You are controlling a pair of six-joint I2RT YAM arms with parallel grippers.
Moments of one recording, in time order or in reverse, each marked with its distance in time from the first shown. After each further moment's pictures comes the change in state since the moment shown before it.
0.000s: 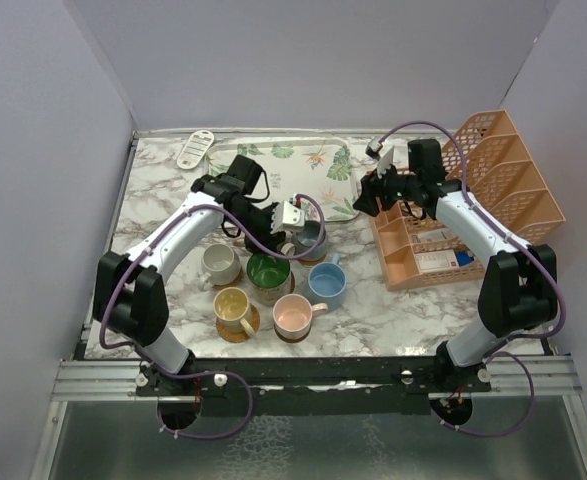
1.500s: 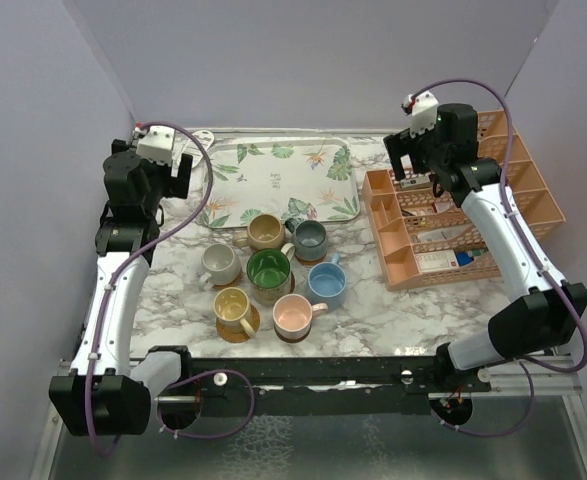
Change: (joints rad) left arm 0.446 -0.530 -0.268 0.744 -0.708 -0.774; right arm -0.003 -0.138 0.264 -0.209 0.616 0.022
